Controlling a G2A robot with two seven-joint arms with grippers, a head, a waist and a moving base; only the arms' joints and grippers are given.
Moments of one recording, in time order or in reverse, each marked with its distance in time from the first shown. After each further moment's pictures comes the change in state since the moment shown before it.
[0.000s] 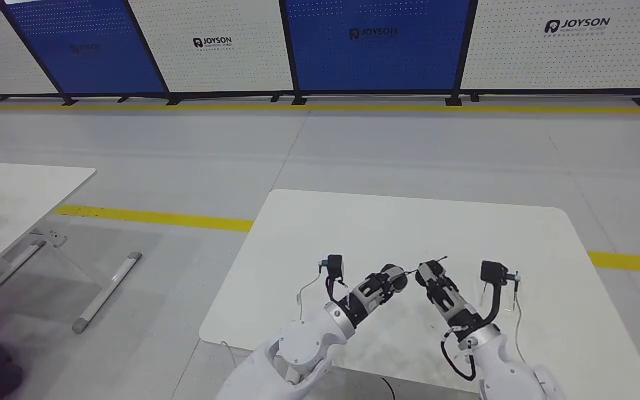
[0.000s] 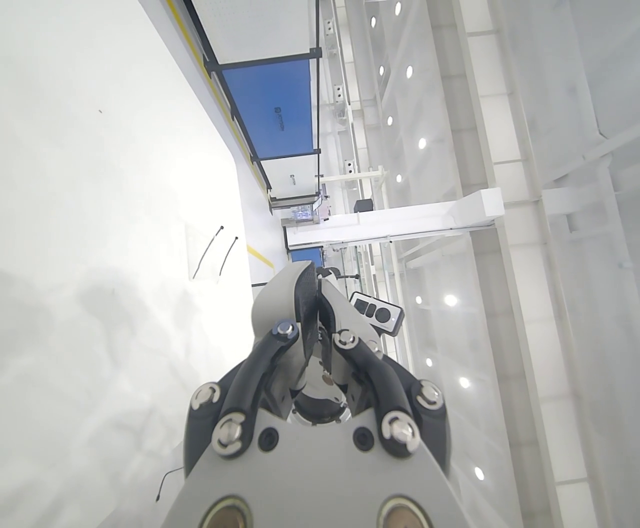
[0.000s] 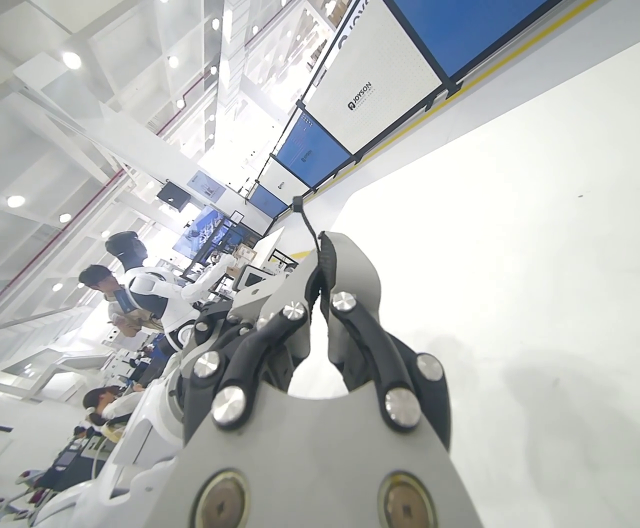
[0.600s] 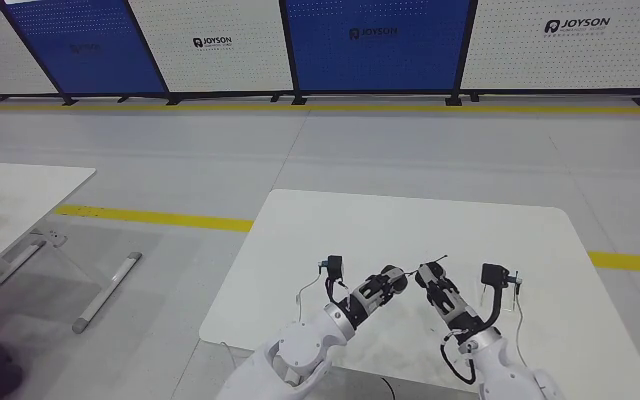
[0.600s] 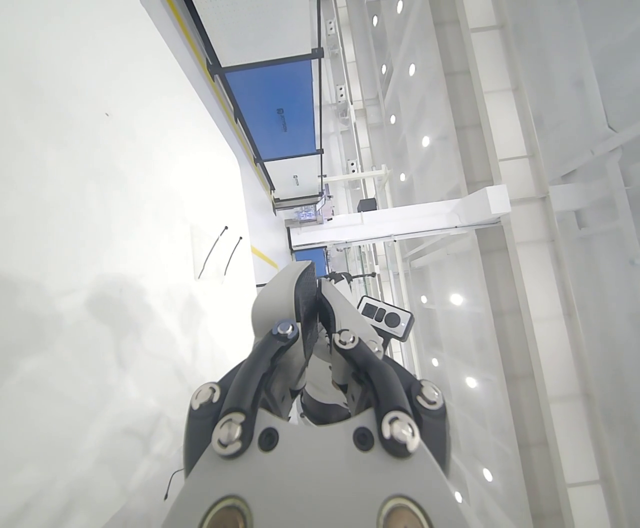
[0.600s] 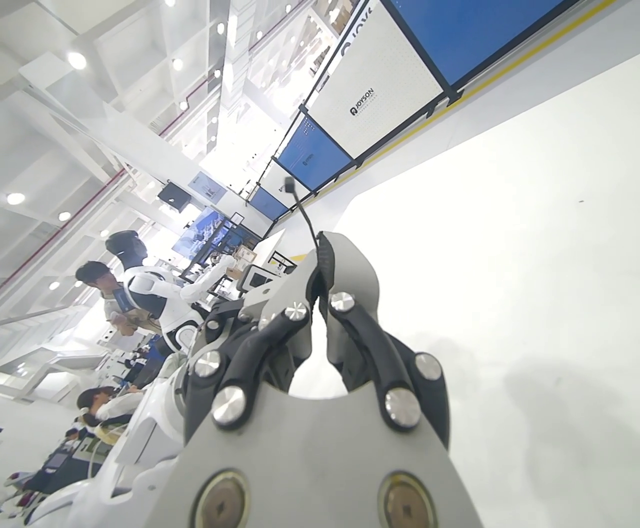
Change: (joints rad) left arm 0.007 0.002 0.002 -0.009 0.019 0.001 0.000; right arm -0.016 0.002 -0.002 -0.019 -0.023 -0.006 -0.012
